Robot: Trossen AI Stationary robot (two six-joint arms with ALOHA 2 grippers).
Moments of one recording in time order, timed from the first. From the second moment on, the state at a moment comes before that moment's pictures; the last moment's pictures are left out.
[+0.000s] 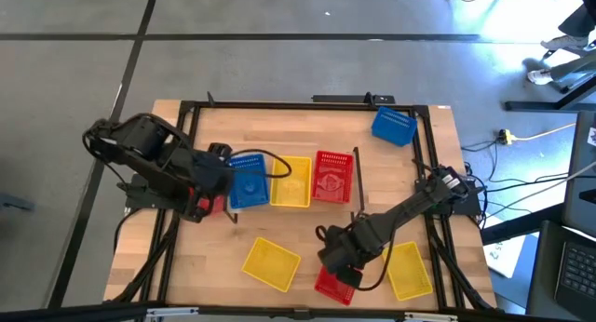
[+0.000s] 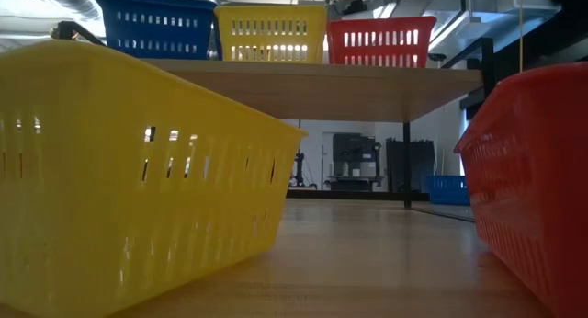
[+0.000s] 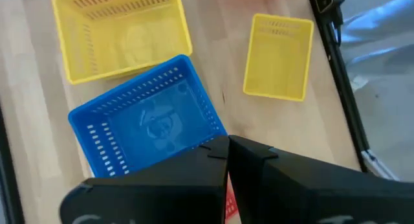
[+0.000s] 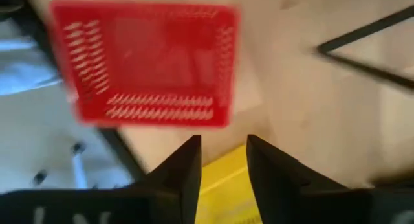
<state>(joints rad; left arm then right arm) -0.37 1.45 1.99 -1.57 -0.11 -0.10 0.55 2.03 1.96 -1.54 -0.09 0.94</state>
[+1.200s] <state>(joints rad) -0.37 1.44 1.99 -1.57 -0.11 -0.09 0.75 2.11 1.89 -1.32 -0.05 2.37</state>
